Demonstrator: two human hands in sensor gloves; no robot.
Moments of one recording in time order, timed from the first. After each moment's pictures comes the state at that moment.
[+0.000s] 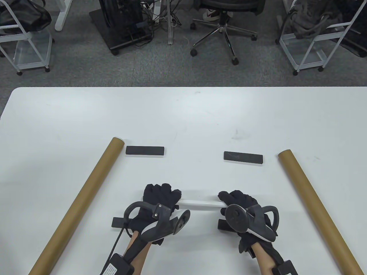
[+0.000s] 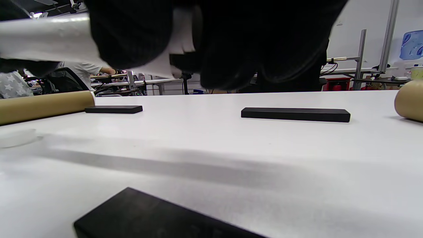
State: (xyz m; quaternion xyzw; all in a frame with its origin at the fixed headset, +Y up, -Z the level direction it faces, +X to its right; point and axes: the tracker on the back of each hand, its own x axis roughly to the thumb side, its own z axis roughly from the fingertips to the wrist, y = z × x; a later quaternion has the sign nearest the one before) left_hand -0.093 -0.692 -0.177 0.04 -0.19 -0.14 0.97; right_hand 0.135 -0.705 -0.168 0.12 0.00 0.99 0.06
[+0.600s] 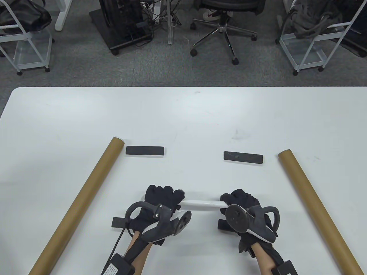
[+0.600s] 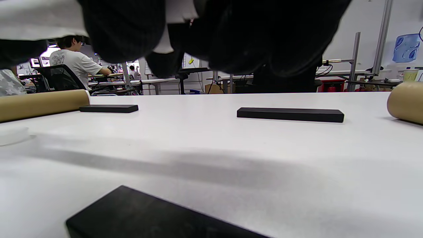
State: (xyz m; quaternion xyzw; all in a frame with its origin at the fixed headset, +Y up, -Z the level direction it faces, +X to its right) left_hand -0.090 -0.691 -0.175 0.06 -0.20 -0.13 0.97; right_hand 0.134 -0.704 -0.167 0.11 0.01 0.99 0.05
